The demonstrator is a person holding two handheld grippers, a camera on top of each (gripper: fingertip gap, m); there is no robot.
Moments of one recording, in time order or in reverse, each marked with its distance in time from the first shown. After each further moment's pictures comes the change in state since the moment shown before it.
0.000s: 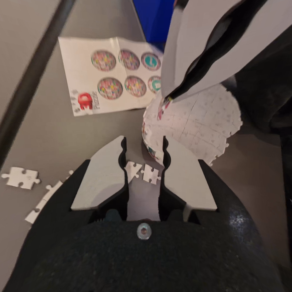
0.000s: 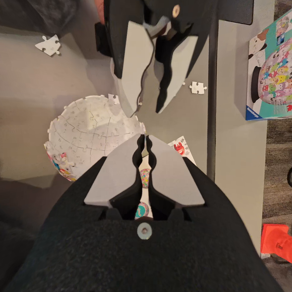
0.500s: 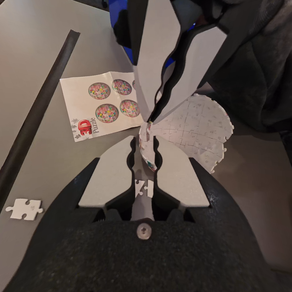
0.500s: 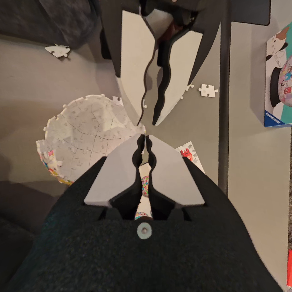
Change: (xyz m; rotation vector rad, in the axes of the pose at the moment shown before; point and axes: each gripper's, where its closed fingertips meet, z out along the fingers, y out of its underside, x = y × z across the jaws) left arm 0.006 -0.015 0.005 0.128 0.055 0.119; right arm 0.000 0.006 0.015 0.066 -0.090 0.016
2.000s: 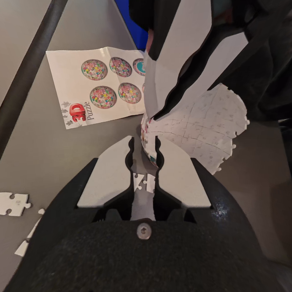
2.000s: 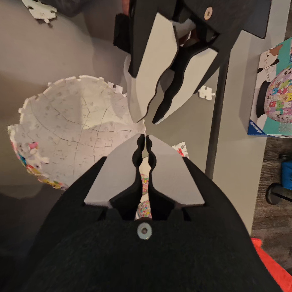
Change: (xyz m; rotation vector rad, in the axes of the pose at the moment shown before) left arm -0.005 0.019 0.013 -0.105 0.009 -0.064; right arm -0.001 0.011 0.013 -0.052 0.088 -0.169
